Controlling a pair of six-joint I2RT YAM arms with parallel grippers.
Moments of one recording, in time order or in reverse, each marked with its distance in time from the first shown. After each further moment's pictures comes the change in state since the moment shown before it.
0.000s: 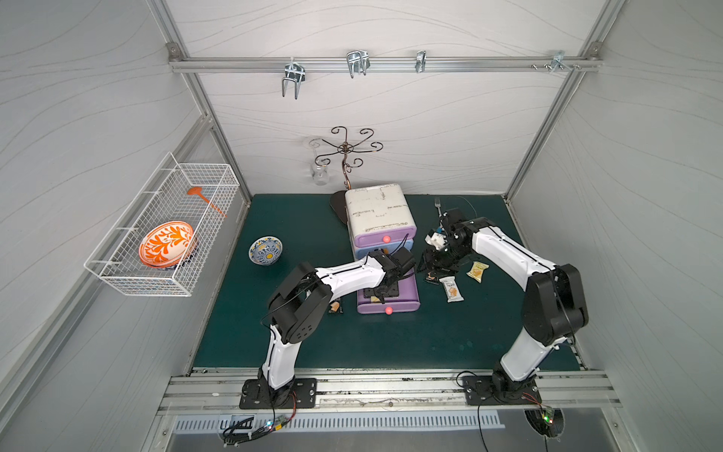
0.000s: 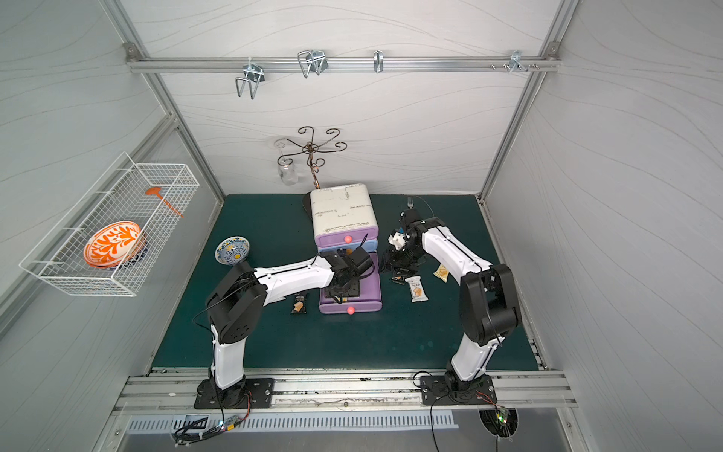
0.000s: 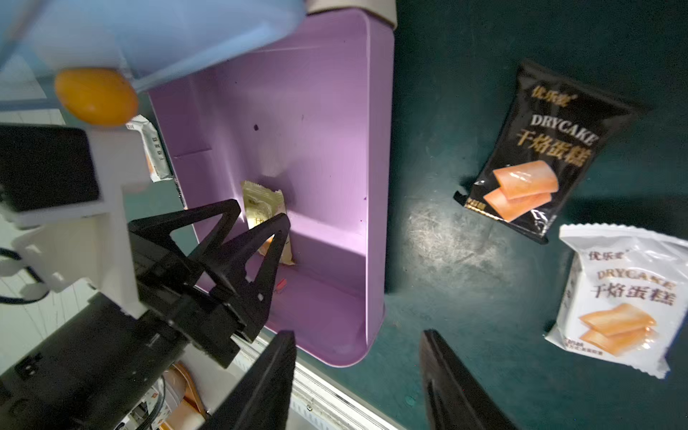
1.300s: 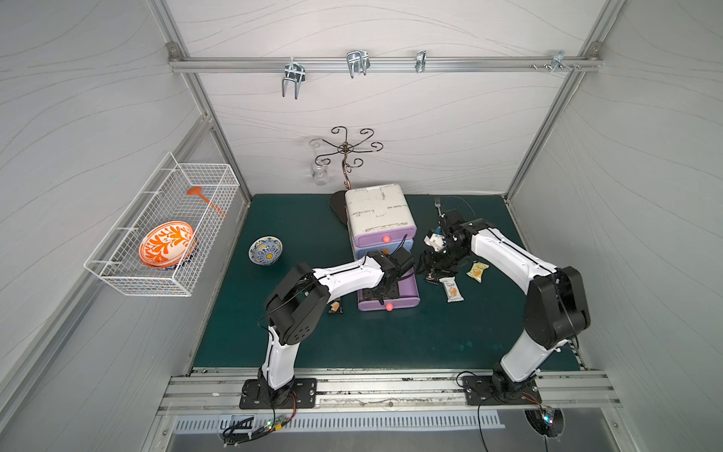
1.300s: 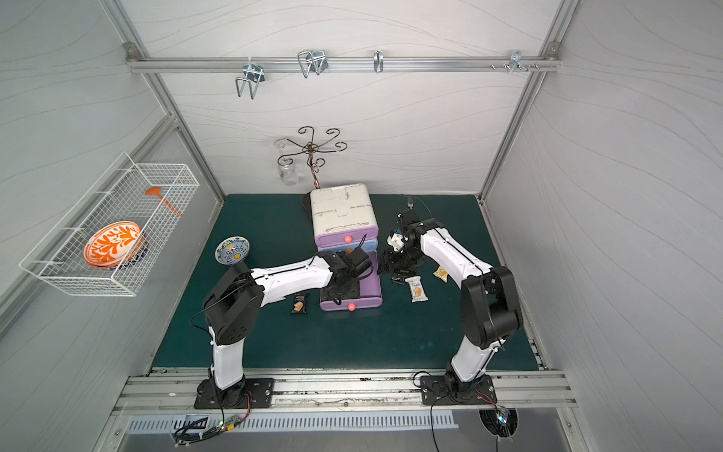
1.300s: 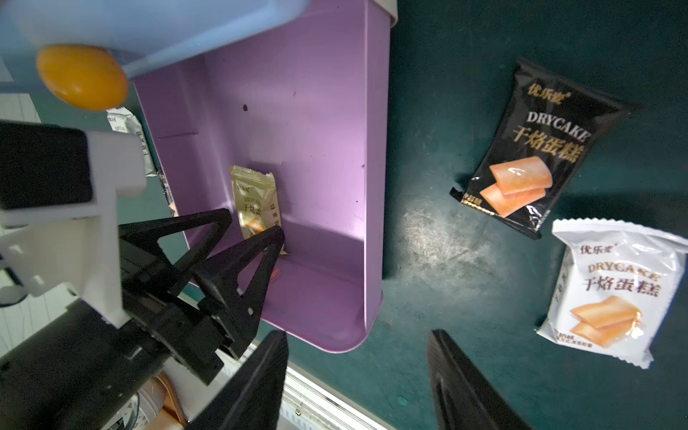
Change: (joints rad) left arm 0.000 -0.019 -0.016 -0.016 0.063 -0.013; right arm 0.005 -0.041 -0.018 0.011 0.045 0.008
